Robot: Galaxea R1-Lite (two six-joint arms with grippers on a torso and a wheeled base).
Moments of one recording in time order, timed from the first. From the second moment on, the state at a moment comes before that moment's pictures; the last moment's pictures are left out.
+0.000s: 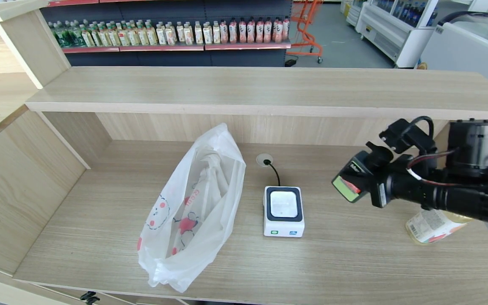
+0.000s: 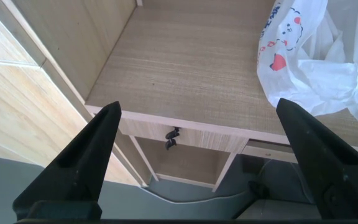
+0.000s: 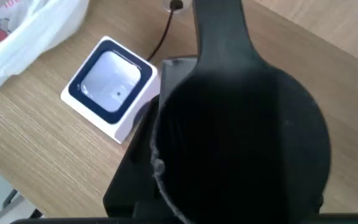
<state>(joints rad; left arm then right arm) 0.00 0.00 0.00 0.05 0.13 0.00 0.28 1.57 -0.72 -0.55 0.21 -0.30</state>
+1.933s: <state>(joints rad) 0.00 0.00 0.00 0.05 0.13 -0.01 0.56 1.81 -0.84 -0.56 0.15 0.30</state>
